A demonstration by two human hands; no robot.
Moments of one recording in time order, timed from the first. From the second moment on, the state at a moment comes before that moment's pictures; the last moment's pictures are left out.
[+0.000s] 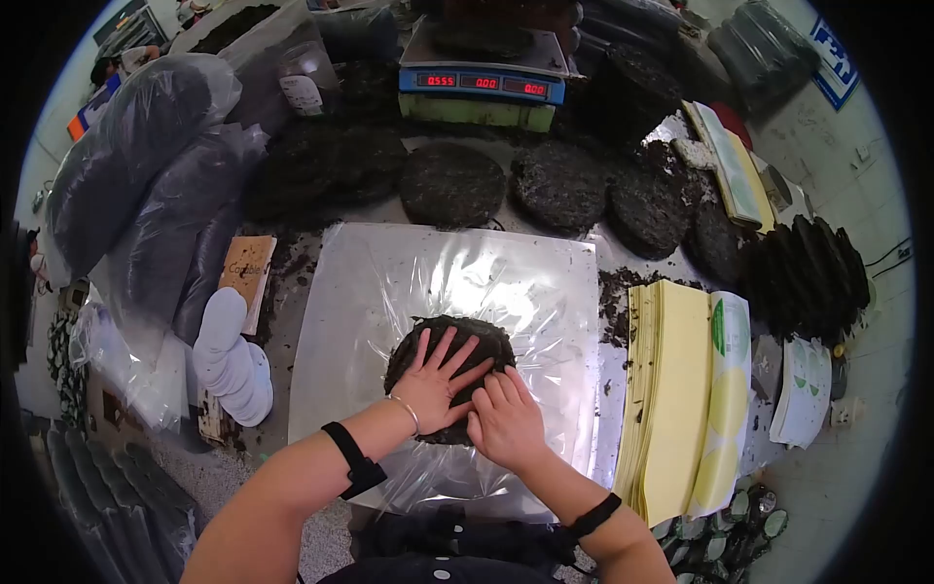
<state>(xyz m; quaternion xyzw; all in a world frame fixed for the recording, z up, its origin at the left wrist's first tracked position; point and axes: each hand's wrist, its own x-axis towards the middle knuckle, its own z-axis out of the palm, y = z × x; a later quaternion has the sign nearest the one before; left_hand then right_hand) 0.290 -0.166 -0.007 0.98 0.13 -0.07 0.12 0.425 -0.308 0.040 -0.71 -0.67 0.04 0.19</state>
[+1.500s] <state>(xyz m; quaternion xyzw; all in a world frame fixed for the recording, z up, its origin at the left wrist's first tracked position) 0.237 -0.224 0.048 0.82 0.33 0.39 0.26 0.409 -0.268 0.021 -0.79 -0.54 0.03 0.29</state>
